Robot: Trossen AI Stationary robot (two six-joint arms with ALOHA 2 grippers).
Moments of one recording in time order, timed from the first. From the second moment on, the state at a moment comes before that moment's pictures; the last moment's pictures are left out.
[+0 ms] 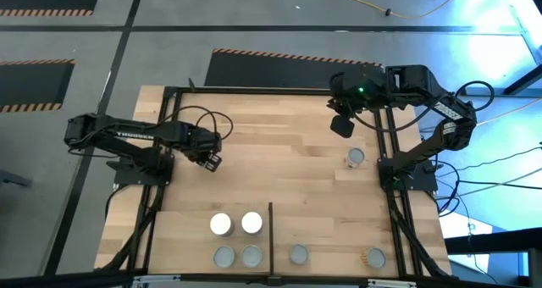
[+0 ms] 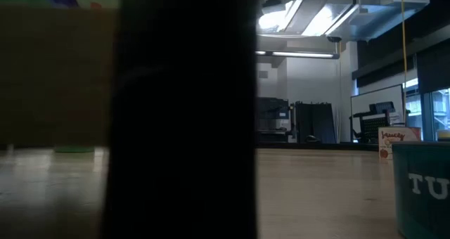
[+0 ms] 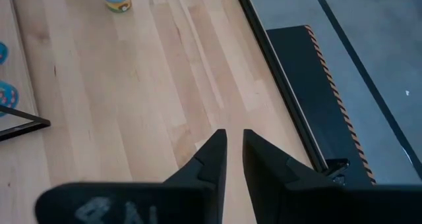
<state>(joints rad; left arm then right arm) 0.11 1.17 0.74 -0.99 -0.09 -0.98 -0.14 1.49 2.02 -1.45 0.25 0.07</state>
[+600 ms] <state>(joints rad) 0.11 1.17 0.63 -0.83 -0.07 -0.96 -0.14 1.49 2.02 -1.45 0.25 0.07</state>
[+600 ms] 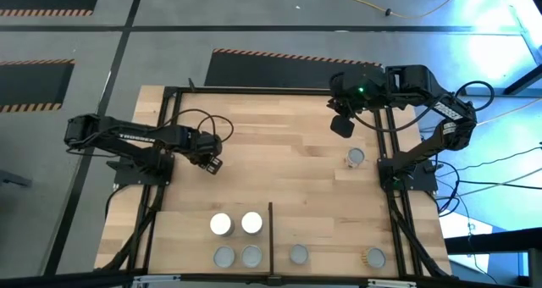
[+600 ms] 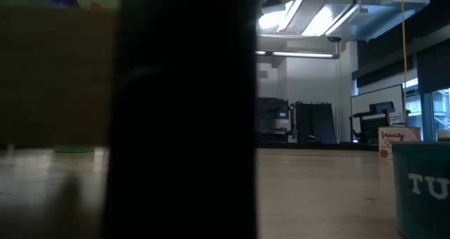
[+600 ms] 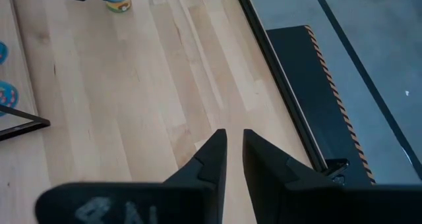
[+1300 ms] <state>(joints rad) 0.11 1.19 0.59 -0.79 -0.04 -0.77 -0.14 1.49 2.02 -1.45 0.25 0.07</state>
